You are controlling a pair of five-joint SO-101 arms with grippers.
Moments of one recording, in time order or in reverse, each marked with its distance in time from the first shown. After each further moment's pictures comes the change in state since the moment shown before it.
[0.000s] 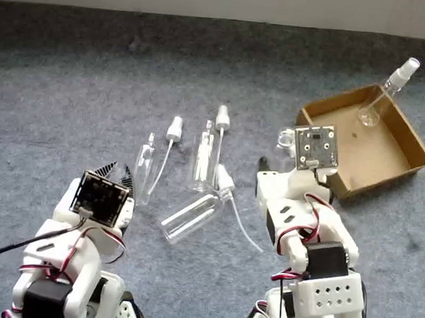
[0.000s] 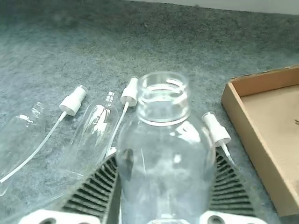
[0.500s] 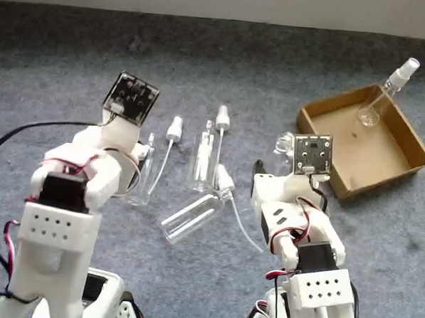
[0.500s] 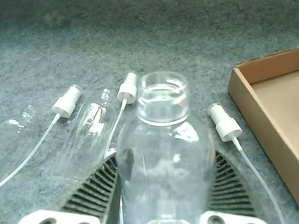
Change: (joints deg) left arm -0.7 51.0 -29.8 0.0 -0.7; right arm 0.0 -0.4 10.4 -10.7 -3.7
